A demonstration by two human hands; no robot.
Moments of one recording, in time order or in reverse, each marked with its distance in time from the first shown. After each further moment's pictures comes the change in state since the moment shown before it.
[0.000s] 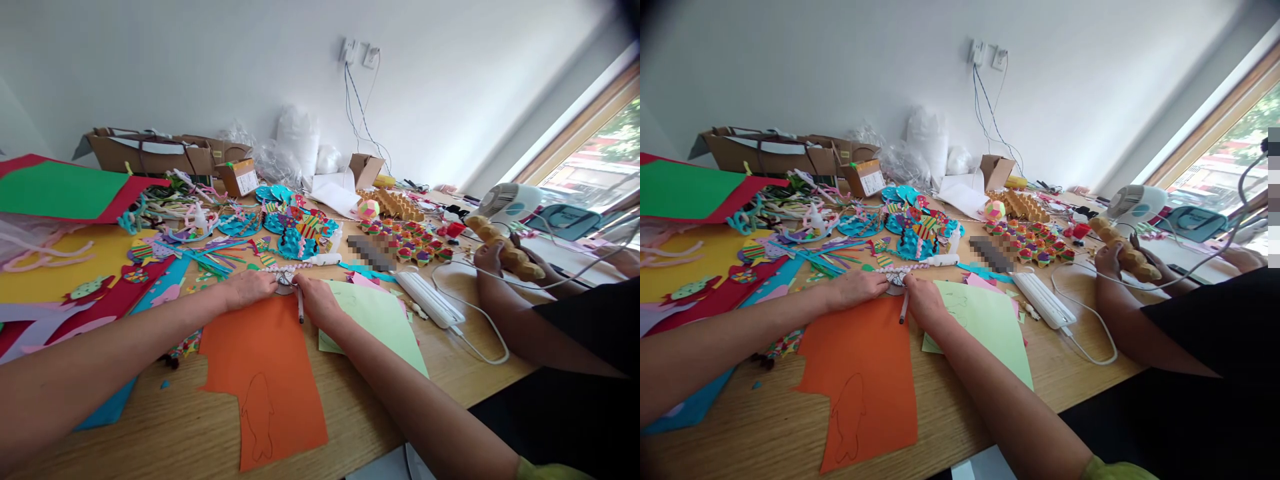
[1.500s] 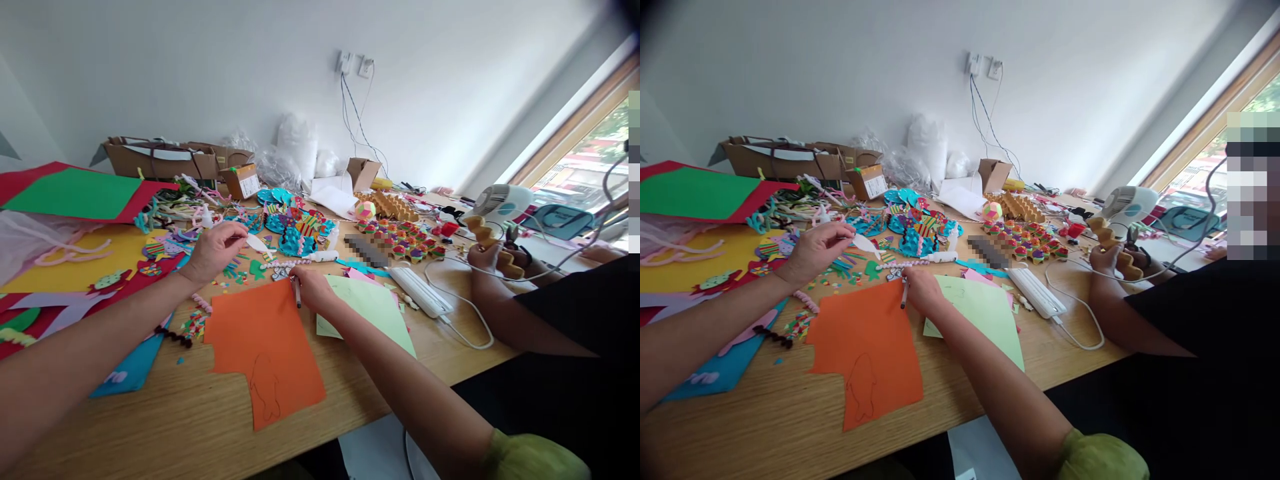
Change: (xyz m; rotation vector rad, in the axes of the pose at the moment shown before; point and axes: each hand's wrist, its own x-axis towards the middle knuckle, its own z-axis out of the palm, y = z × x) left_hand -0.048 -0.020 -0.050 -0.580 0.906 -0.352; right_hand 0.001 -0.005 -0.007 0.133 0.039 0.021
